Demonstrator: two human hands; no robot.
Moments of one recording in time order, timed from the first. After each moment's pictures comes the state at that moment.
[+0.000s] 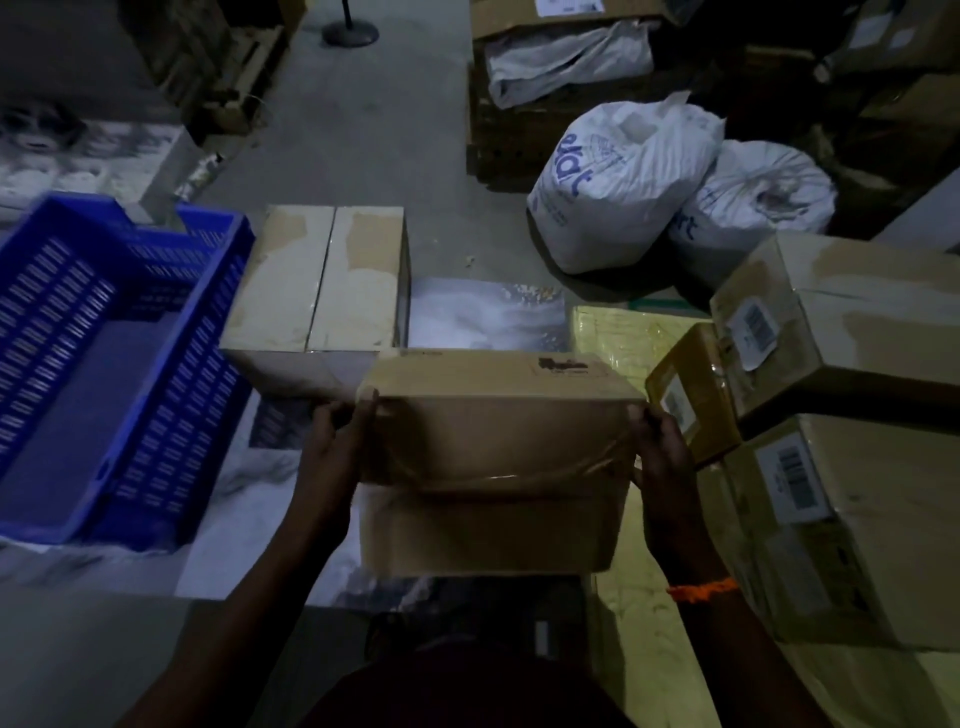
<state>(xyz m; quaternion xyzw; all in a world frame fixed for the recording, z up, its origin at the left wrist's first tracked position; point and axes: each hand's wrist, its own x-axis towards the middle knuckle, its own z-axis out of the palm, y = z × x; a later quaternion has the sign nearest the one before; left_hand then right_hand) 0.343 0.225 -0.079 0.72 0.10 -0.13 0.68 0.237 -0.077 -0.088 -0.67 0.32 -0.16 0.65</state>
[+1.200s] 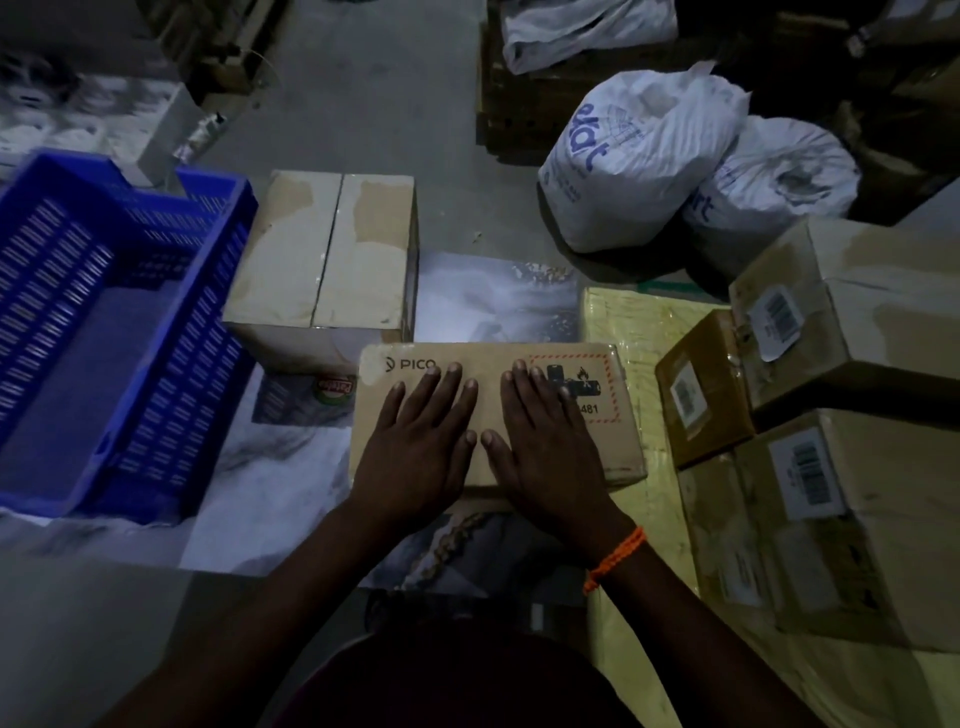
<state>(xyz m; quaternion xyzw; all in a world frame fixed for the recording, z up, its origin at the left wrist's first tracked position) 0.336 0.188 -0.109 0.93 -0.34 0.00 0.12 0.278 0.009 -0.110 -0.99 0.02 -0.05 0.09</state>
